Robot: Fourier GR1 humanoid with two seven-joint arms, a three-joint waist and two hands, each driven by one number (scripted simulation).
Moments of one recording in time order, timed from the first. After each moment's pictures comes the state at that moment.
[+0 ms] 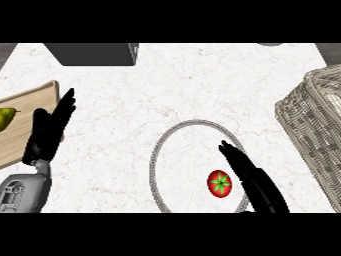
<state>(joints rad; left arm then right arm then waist) -0.20 0.21 0.06 -1.40 -0.12 0.00 0.22 0.17 -0.10 0.31 -1.66 0.76 0.05 -0.08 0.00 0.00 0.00</state>
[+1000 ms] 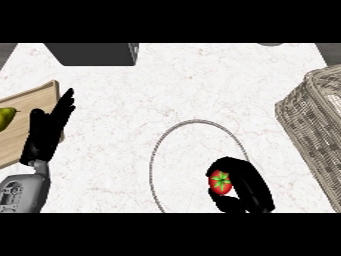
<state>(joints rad) -0.20 0.19 0.09 -1.41 -0.14 -0.04 0.22 0.07 -0.07 0.32 -1.45 0.87 -0.07 -0.15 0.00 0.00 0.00</state>
